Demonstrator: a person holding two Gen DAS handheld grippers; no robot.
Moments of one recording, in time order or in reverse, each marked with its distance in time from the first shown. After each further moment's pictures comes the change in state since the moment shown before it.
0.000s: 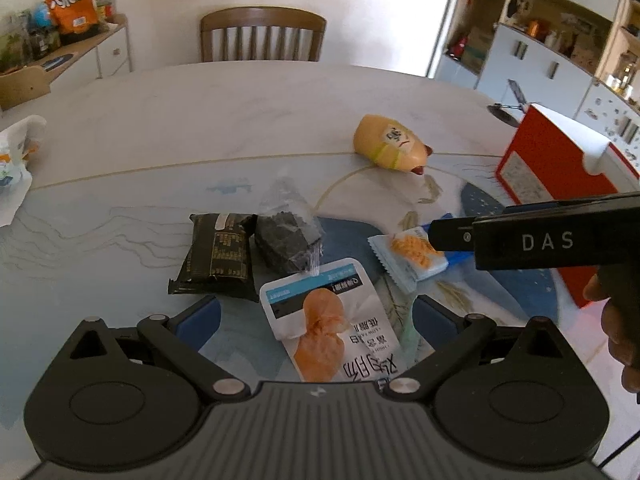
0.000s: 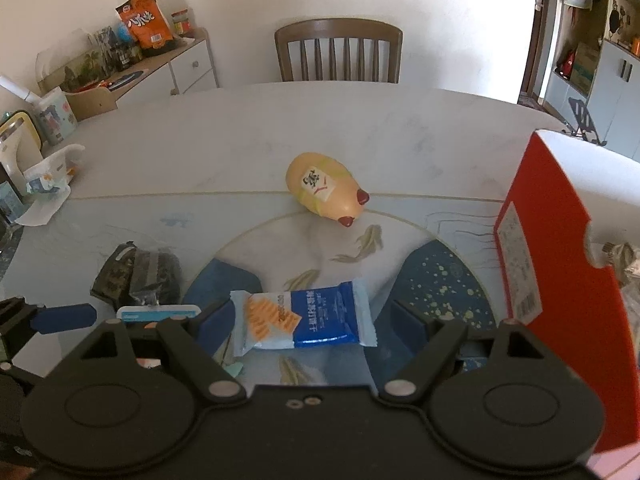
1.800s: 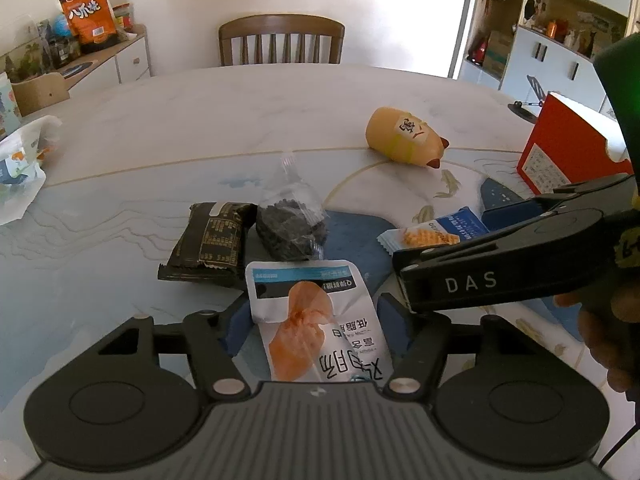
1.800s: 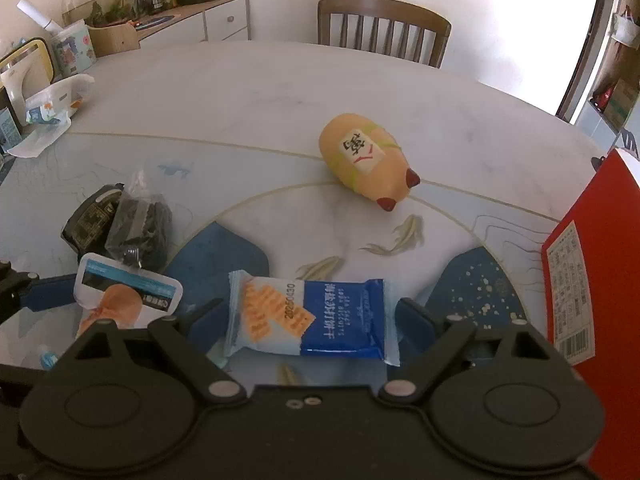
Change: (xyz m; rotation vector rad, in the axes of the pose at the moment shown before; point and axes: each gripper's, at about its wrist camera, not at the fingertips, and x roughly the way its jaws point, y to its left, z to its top) left arm 0.010 -0.012 -0.011 0.006 -0.032 0.074; right arm 0.047 0.019 -0.005 -0.174 0.069 0.001
